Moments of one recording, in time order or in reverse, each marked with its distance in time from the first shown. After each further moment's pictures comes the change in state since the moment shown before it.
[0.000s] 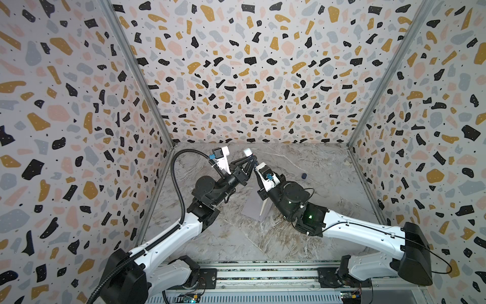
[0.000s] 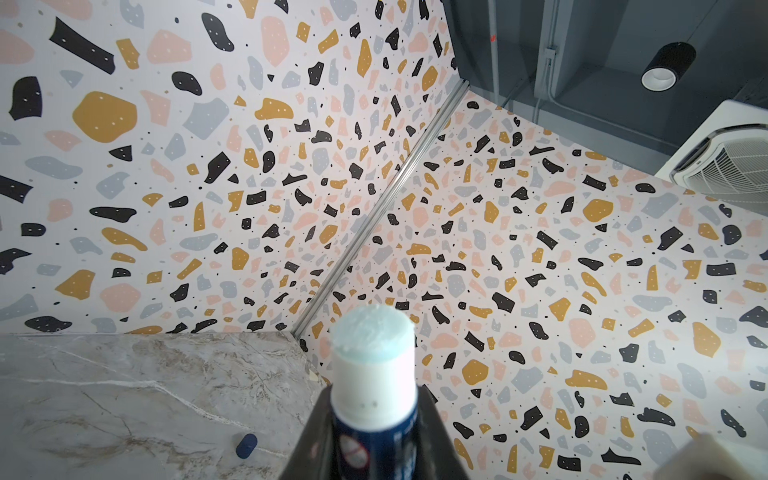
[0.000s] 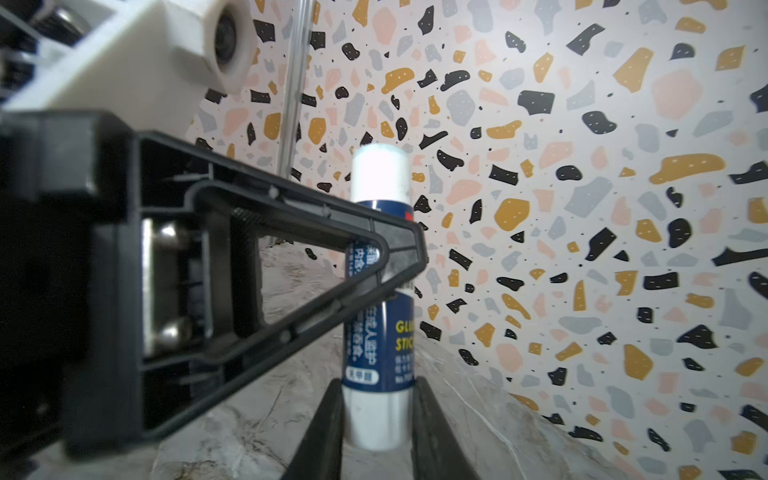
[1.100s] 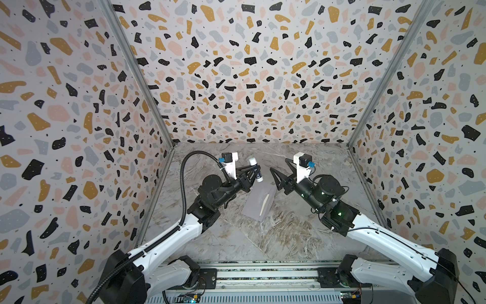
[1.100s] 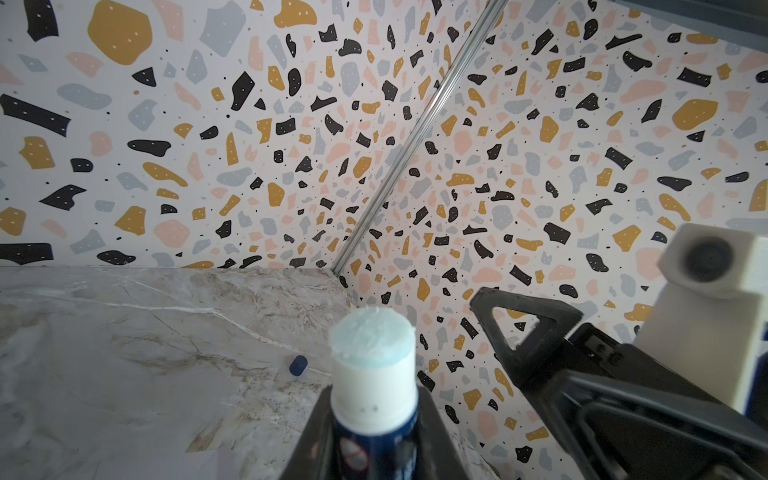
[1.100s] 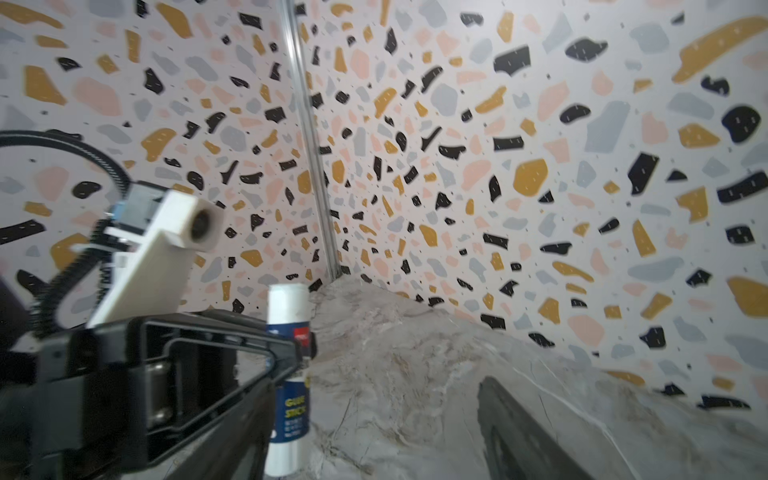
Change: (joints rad) left arm -0.017 -0.018 0.000 -0.249 -0.002 0.150; right arm -0.340 -0.255 -0.127 -0.175 -0.445 0.529
